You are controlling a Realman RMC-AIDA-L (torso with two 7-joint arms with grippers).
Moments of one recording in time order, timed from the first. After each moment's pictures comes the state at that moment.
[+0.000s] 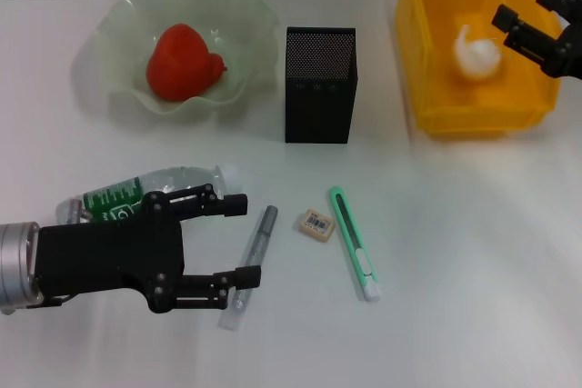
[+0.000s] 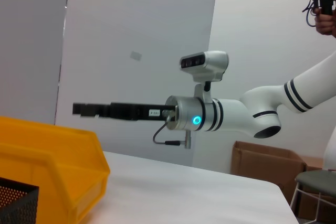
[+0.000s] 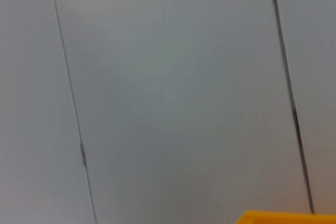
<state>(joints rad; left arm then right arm) -0.42 -2.03 0.83 0.45 1.86 1.80 -0.98 0.44 2.08 -0.56 -0.47 -1.49 -1.32 1.02</state>
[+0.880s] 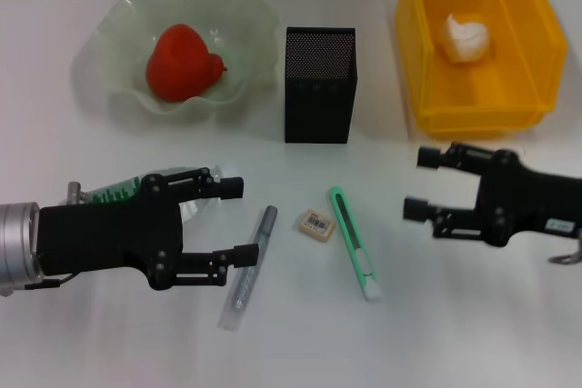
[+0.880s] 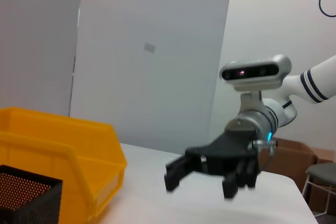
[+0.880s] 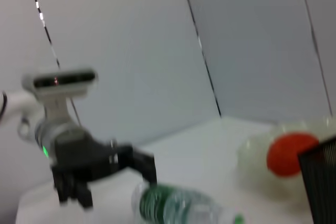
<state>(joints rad) -0.44 -2.03 0.82 0.48 1.86 1.76 -1.04 0.45 2.05 -0.65 -0.46 -1.95 -1.66 1.13</state>
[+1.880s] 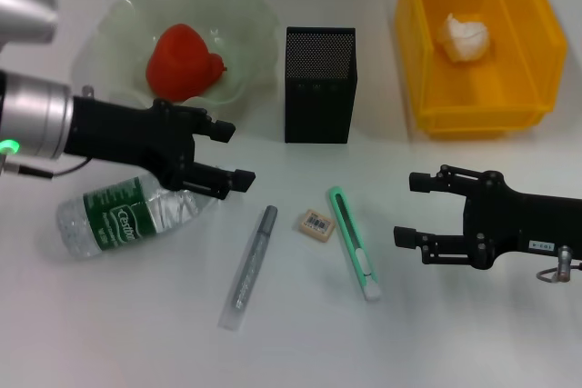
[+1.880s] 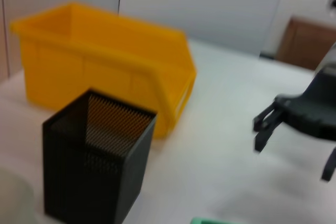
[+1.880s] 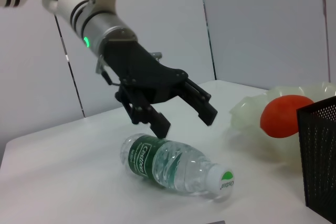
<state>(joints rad) -0.64 -2.07 0.84 0.88 2.23 1.63 -1.62 0.44 2.06 -0.65 -0.46 -2.01 -1.60 1.03</state>
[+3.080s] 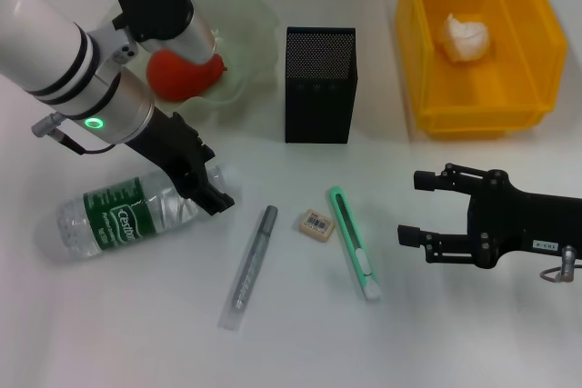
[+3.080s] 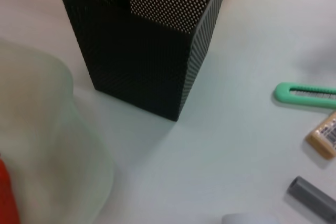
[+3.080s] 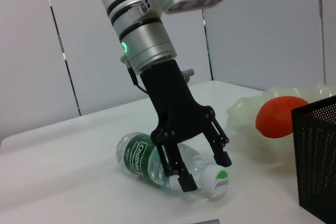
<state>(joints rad) -0.79 -2.07 1.28 0.90 2.55 1.38 -2.03 0.44 2.06 -0.64 -0.46 -2.01 -1.60 1.02</state>
